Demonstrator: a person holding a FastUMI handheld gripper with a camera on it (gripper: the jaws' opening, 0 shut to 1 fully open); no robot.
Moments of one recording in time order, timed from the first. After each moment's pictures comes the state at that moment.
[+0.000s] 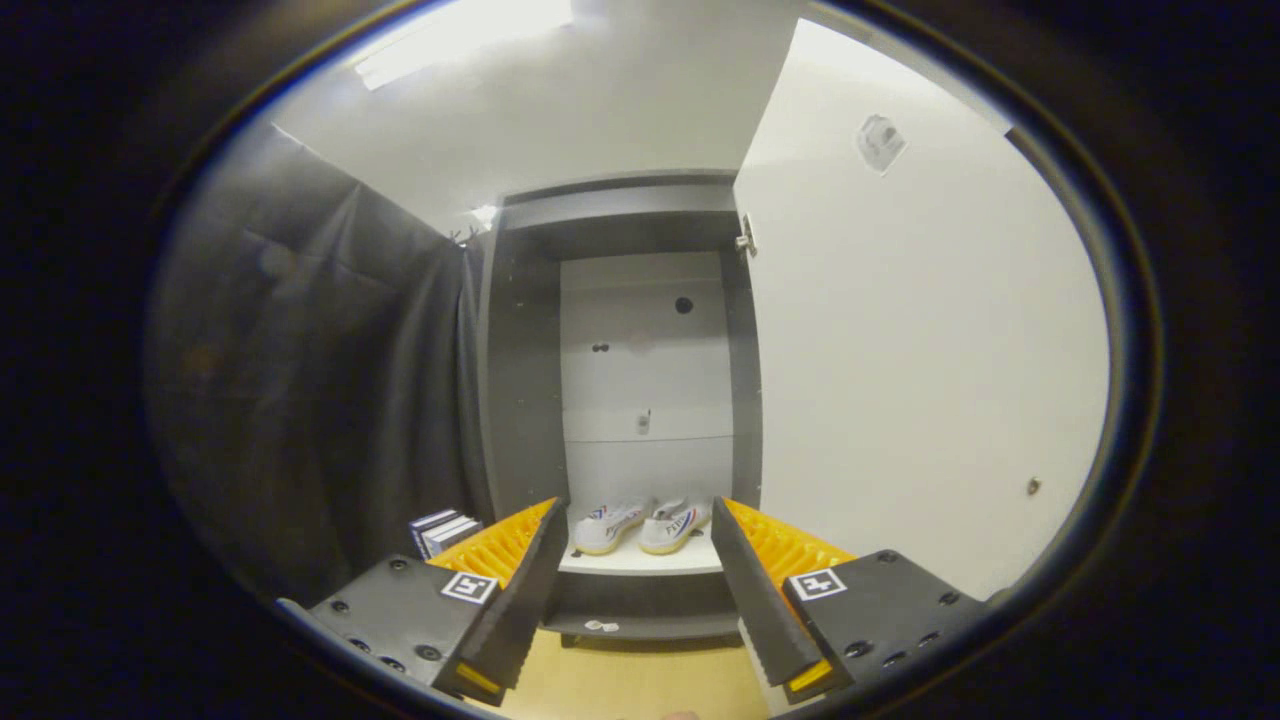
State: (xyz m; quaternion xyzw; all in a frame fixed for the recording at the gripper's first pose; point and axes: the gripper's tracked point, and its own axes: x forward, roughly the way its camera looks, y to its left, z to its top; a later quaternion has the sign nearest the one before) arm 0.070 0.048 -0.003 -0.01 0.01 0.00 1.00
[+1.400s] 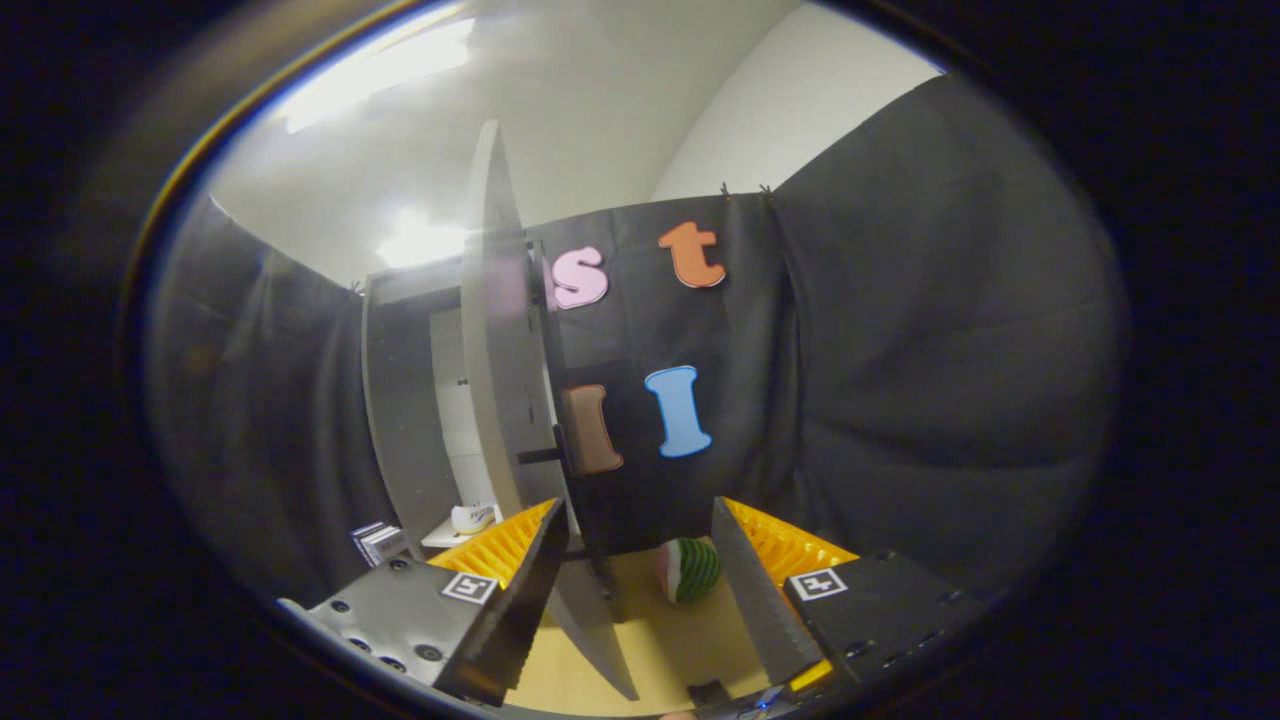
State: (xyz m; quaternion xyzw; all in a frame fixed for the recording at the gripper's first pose) arm -0.073 -0.188 0.015 0.03 -0.01 -0.13 0.99
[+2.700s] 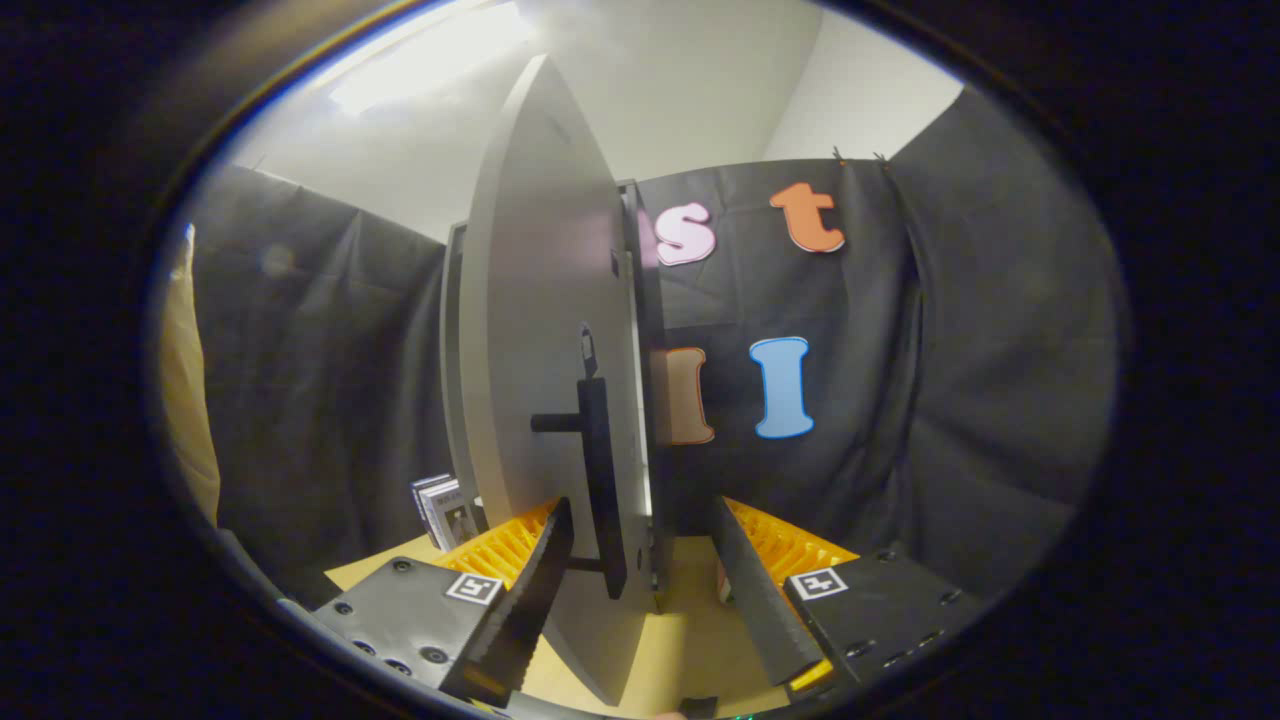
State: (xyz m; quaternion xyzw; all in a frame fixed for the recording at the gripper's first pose) arm -0.006 -0.152 -0.006 -0.02 0.04 0.05 1.00
